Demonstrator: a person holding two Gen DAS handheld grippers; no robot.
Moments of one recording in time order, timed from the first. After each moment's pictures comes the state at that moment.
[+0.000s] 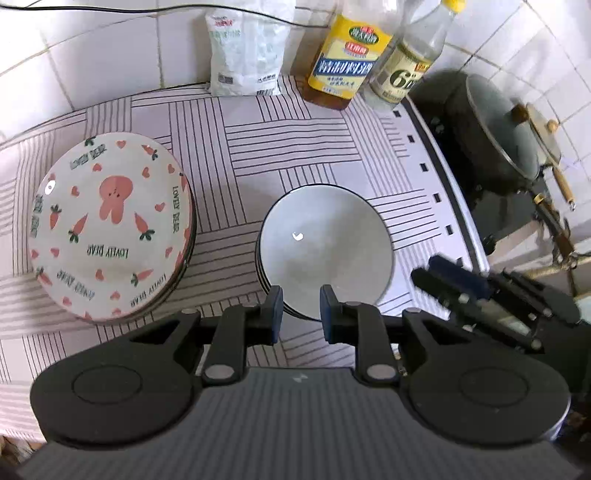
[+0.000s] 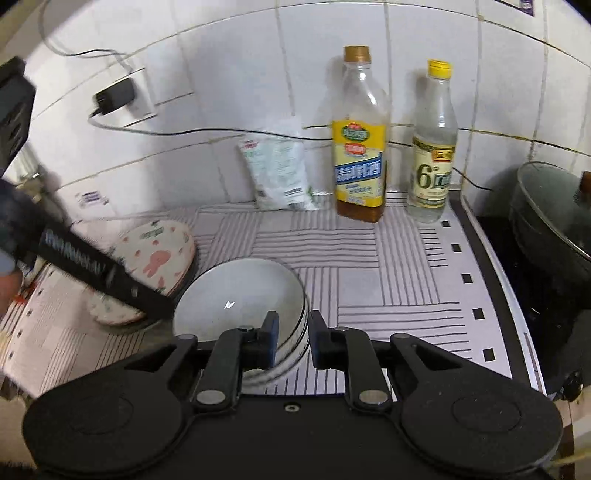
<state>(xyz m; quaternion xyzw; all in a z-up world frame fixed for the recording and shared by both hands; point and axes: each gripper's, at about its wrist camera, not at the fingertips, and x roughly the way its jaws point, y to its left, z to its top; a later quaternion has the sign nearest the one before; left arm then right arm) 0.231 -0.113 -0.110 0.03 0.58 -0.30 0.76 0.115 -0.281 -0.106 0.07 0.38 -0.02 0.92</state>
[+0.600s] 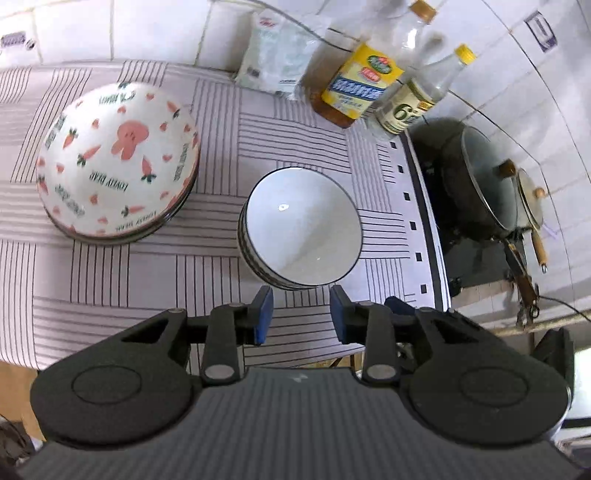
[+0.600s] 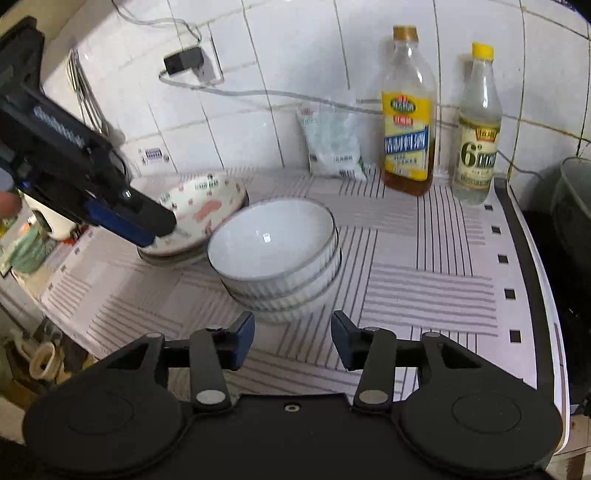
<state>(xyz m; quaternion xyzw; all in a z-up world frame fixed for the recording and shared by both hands) 0.187 -0.089 -0.107 -0.09 0.57 -0.26 0.77 0.081 -0.294 -0.141 0.04 0.39 0.08 0.92</state>
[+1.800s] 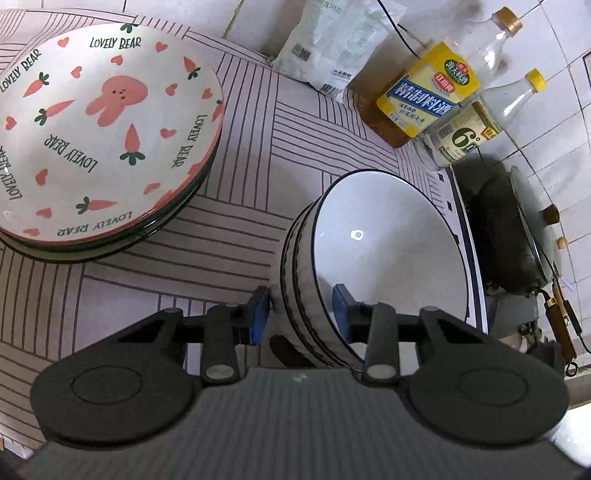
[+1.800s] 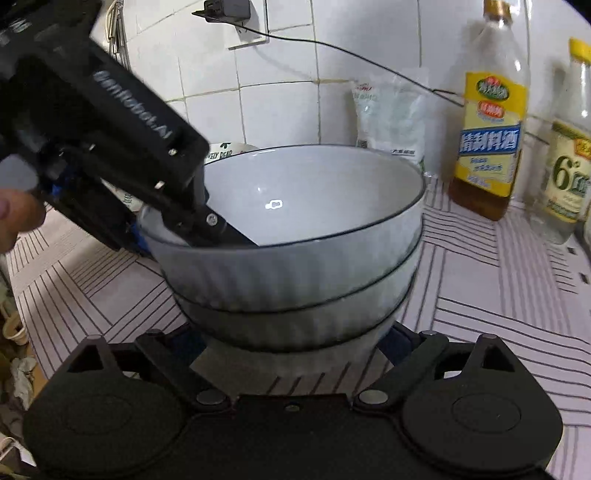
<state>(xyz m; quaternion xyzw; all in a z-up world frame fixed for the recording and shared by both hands) 0.230 -0.100 -0.228 -0.16 0.53 -0.24 0.80 0.159 -0.265 -0.246 -0.04 0.32 0.15 0.93</state>
